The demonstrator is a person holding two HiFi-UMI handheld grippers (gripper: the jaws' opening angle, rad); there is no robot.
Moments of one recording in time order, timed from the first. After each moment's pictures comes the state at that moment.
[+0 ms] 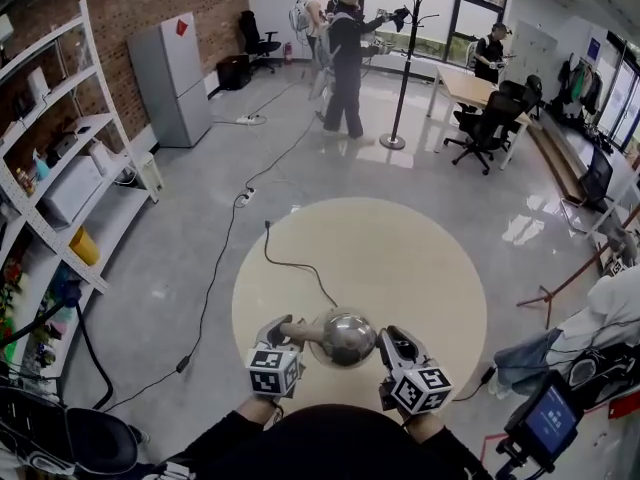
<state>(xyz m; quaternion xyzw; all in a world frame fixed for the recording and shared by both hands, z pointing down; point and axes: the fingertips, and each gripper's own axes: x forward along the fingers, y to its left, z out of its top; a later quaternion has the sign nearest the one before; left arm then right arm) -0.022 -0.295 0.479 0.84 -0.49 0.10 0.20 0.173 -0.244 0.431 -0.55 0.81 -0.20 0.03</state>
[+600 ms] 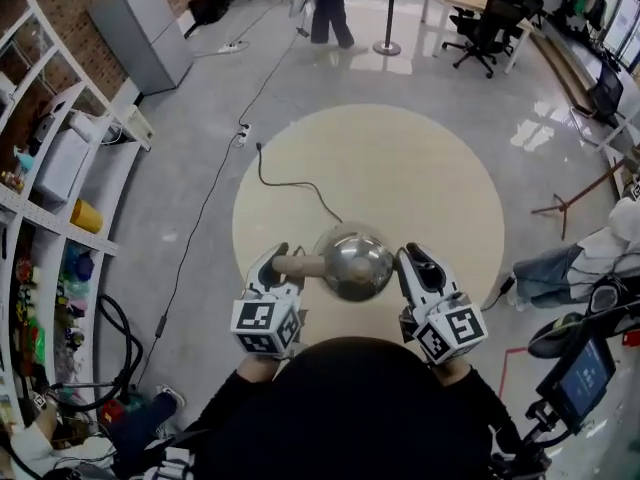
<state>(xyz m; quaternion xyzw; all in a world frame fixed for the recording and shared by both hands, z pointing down) -0.014 -0.283 0.427 0.86 -0.49 0.07 0.15 0.181 -0.232 0.378 -0.55 0.83 -0.10 0.07</state>
